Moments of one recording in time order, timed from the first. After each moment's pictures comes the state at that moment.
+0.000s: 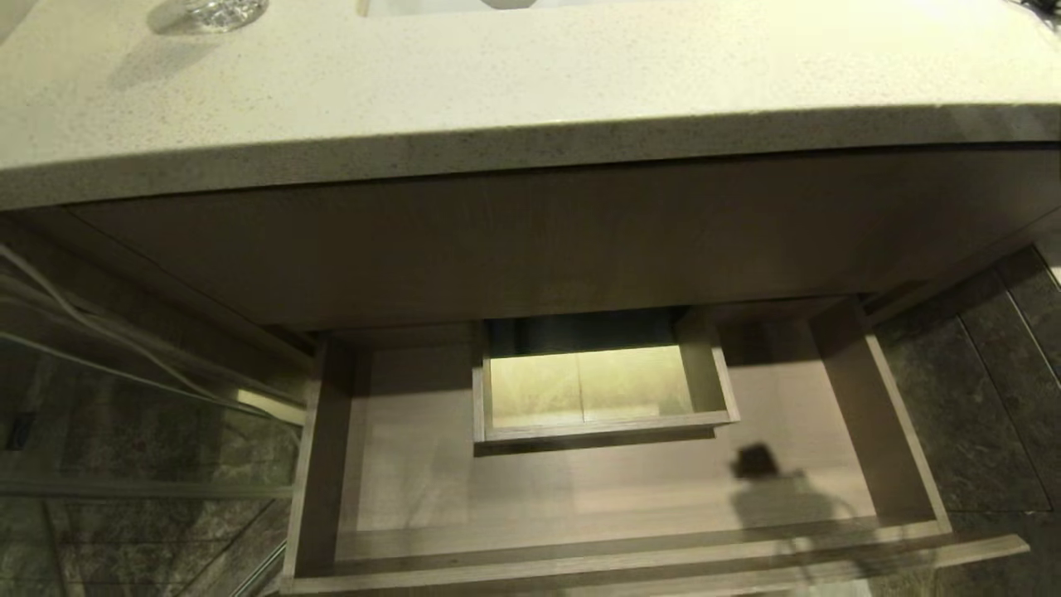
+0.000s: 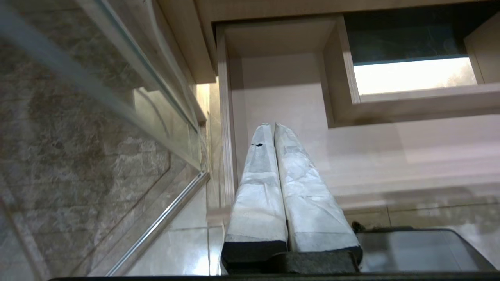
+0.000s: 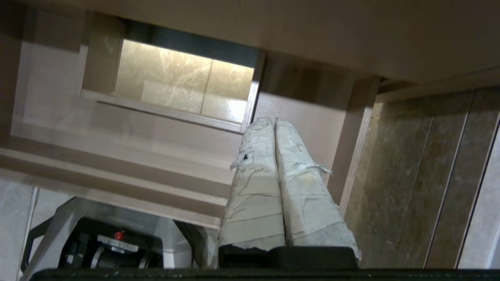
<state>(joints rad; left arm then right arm) 0.00 0.00 0.00 0.00 0.00 0.00 -0.05 1.04 -1.30 0.53 0.22 -0.25</state>
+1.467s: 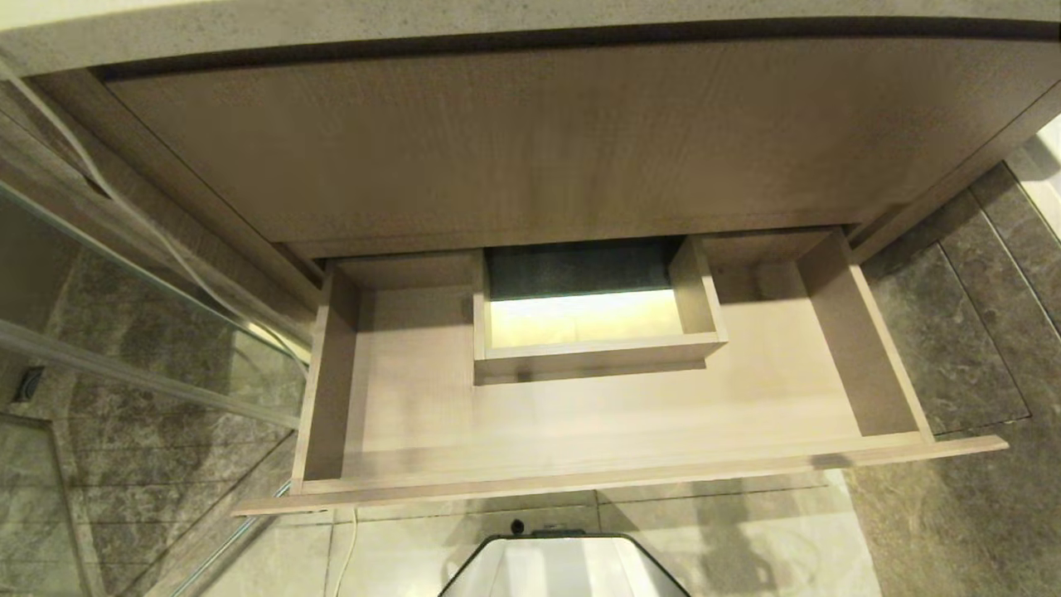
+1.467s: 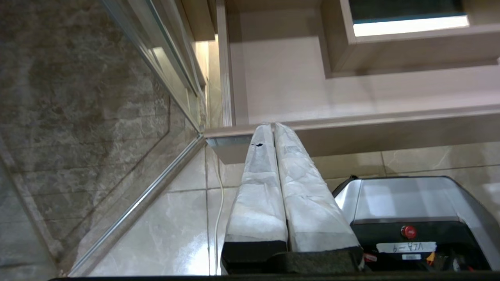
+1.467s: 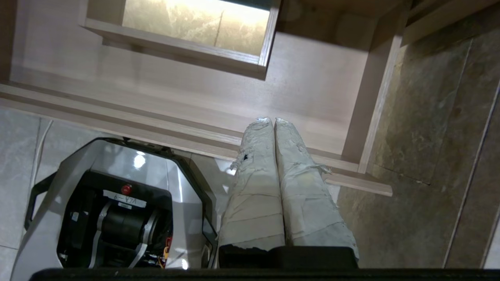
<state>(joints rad) 0.00 0.00 0.00 0.00 0.00 0.00 -0.05 0.99 -1.21 0.52 0.22 -0.25</state>
